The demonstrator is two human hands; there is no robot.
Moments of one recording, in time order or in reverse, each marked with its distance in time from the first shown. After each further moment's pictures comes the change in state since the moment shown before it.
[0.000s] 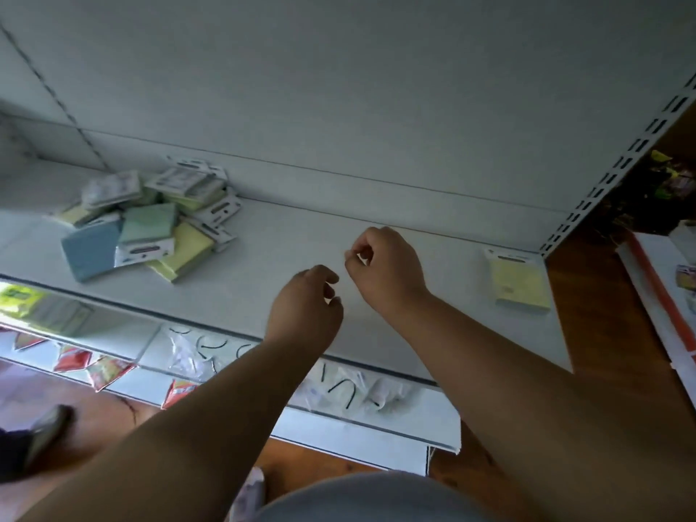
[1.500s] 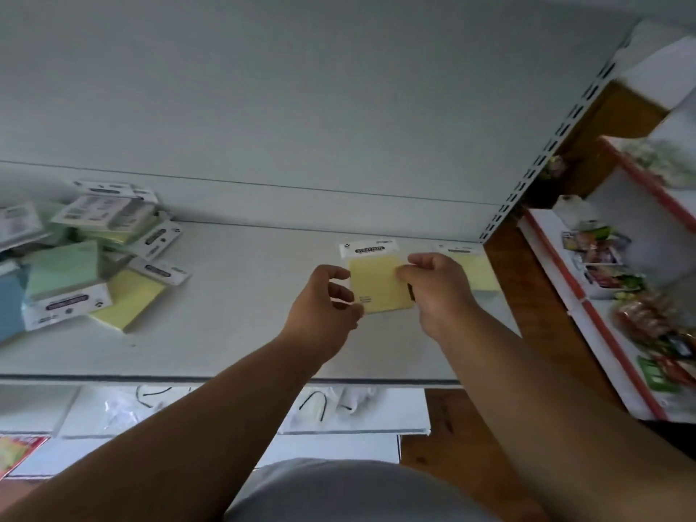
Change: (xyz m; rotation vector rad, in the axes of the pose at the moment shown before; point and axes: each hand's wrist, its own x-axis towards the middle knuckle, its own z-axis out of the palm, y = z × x) left_hand 0.019 0.027 0.012 -0.668 -0.421 -0.041; right_hand -0.020 0.043 -0.044 0.568 0.355 0.815
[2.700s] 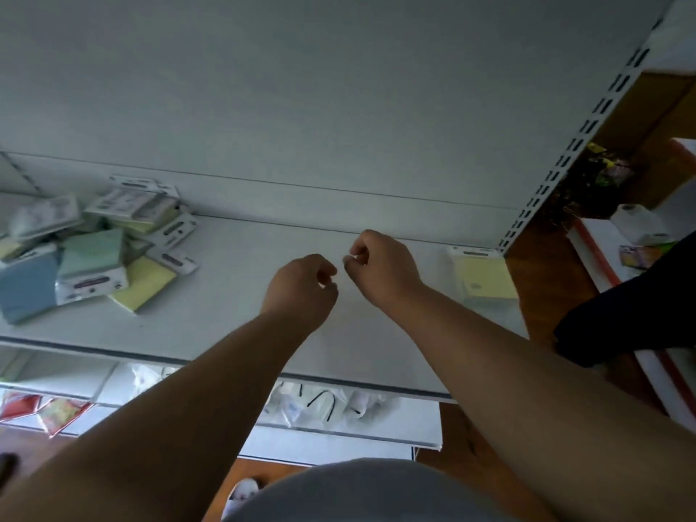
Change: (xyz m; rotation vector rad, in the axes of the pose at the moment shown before) left_hand 0.027 0.005 -0.007 0.661 0.272 0.109; right_hand 0.017 -0.014 0.039 -0.660 -0.332 -0.676
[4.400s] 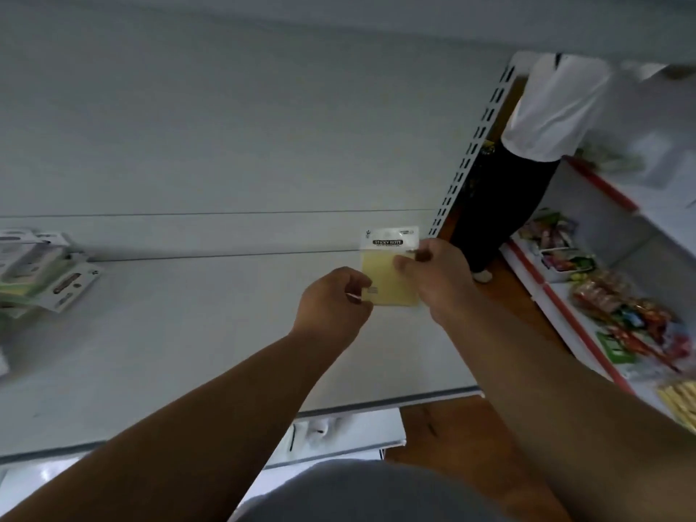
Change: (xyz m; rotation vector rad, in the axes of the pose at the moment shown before) left_hand -0.004 0.086 0.049 -0.367 -0.269 0.157; right_hand -0.030 0.073 -0.097 0.301 0.359 0.636
